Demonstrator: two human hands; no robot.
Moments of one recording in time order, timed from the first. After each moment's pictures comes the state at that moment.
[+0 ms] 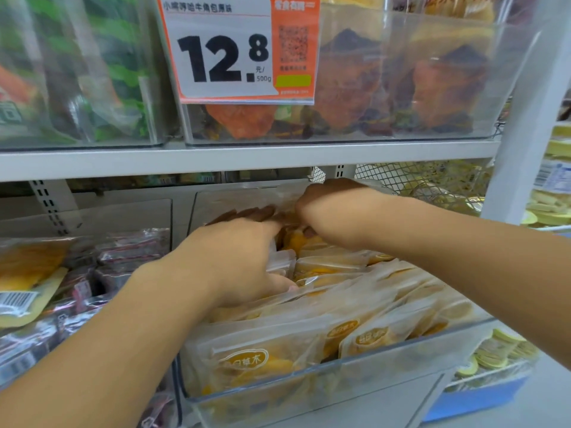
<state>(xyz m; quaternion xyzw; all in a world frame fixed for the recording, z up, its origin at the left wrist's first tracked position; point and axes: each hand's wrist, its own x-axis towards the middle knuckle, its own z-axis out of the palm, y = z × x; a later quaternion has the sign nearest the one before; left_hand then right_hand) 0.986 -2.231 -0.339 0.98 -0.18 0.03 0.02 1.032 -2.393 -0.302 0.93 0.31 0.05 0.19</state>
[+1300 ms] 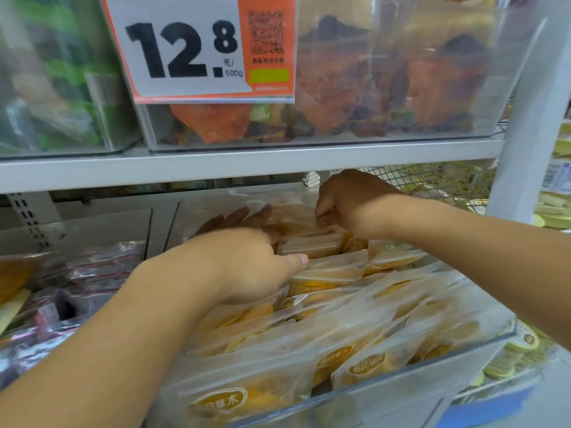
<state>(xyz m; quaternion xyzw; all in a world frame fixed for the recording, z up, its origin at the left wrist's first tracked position) 1.004 -2.256 -0.329 0.99 -0.10 -0.09 0.04 1.091 -2.443 -0.321 0.97 0.24 0.07 -0.02</state>
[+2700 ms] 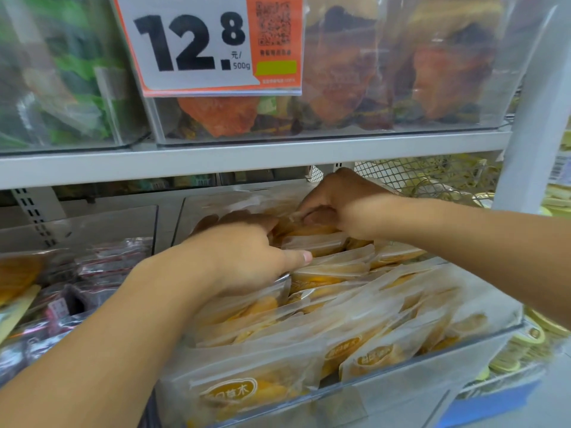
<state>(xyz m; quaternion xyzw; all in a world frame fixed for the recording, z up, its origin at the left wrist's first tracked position) 1.005 -2.248 -0.333 0.99 -0.08 -0.08 0.13 1.079 -2.429 -0.325 0.95 0.30 0.03 -0.12</state>
